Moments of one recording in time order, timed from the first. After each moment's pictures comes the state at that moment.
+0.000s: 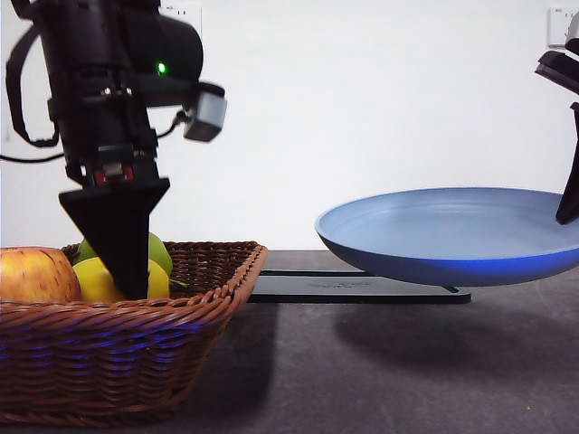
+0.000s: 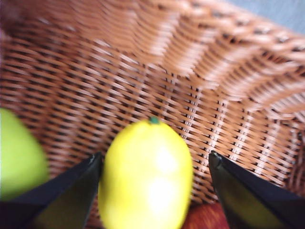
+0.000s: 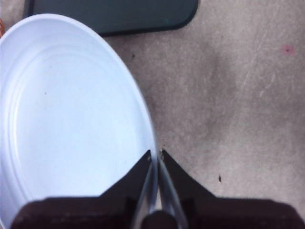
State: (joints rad) left arm -0.55 1.68 1.18 -0.89 0.09 0.58; right arm 0.09 1.13 0.74 -0.59 -0.36 0.14
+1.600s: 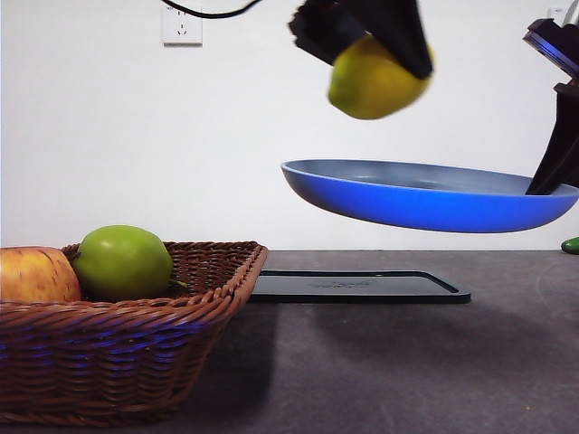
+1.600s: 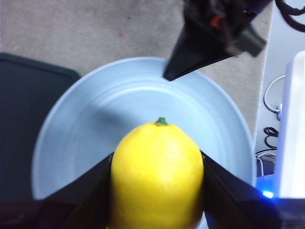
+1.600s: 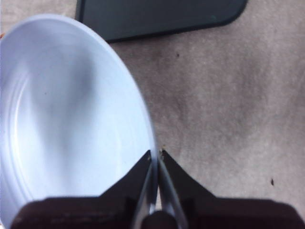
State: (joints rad) left arm -0.89 1.76 1.70 -0.85 0.19 0.32; right arm 0.09 1.13 0.74 -0.57 -0.52 0.22
